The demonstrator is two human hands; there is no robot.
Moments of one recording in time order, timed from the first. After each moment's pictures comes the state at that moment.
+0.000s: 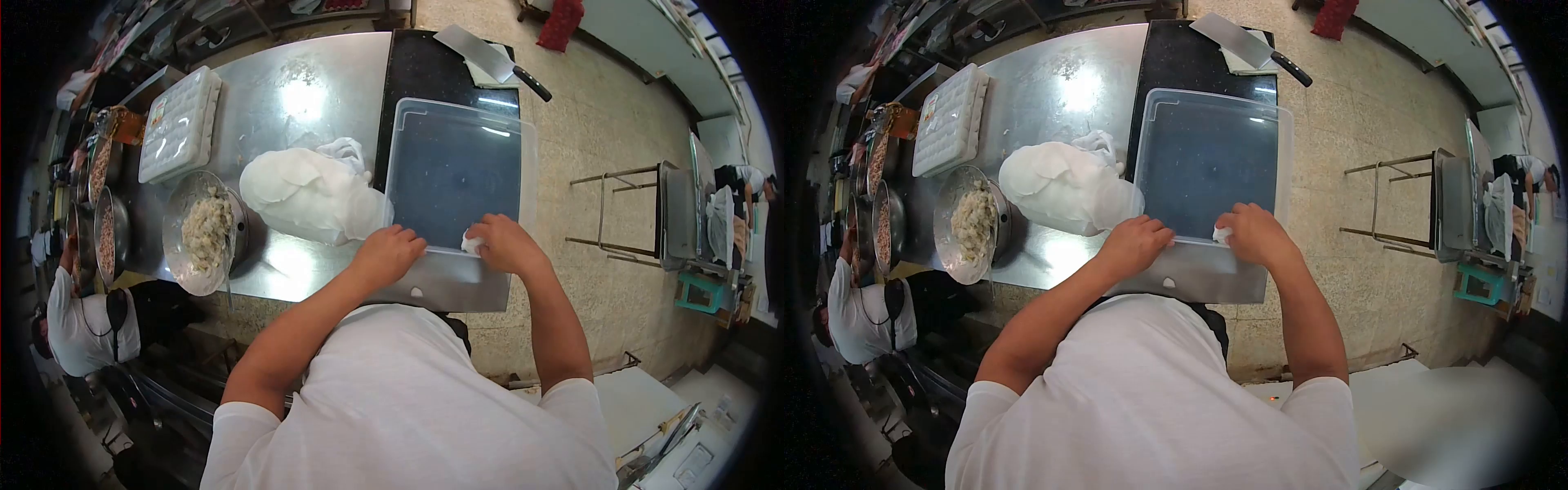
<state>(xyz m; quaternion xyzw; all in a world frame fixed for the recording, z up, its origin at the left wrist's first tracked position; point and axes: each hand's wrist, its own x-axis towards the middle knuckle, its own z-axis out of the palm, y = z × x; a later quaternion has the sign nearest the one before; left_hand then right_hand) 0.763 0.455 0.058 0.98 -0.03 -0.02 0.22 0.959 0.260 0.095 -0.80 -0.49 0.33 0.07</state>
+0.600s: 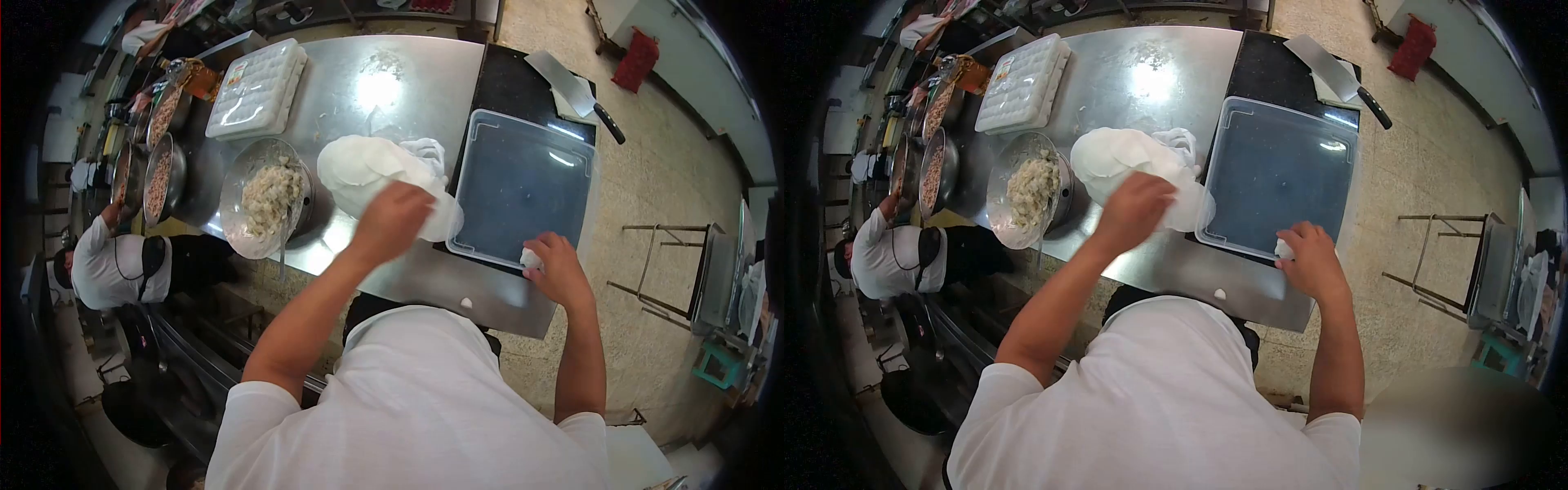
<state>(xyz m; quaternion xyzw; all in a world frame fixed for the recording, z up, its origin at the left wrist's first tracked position) 0.732 0.537 0.125 0.94 0.10 0.21 0.24 0.948 0.265 0.098 -0.80 -0.52 0.24 0.17</state>
